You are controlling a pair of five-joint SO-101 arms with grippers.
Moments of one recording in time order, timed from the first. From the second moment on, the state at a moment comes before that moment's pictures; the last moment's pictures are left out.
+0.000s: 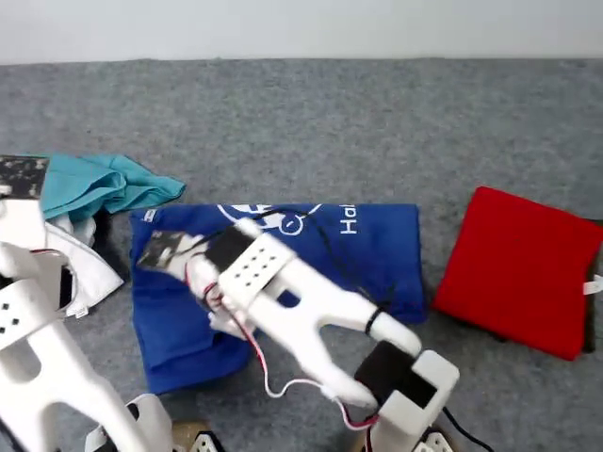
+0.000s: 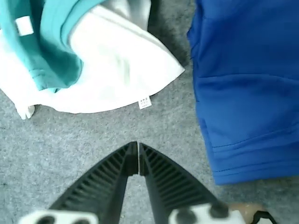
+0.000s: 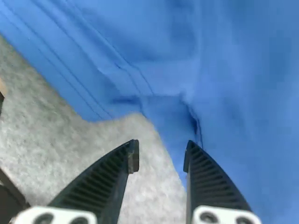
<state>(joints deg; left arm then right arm) -40.1 -32.6 19.2 99.4 -24.2 -55.1 10.8 2.9 83.1 19.6</state>
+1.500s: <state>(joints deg) -40.8 -32.6 23.5 99.4 -24.7 -64.6 23.4 -6.2 87.6 22.4</state>
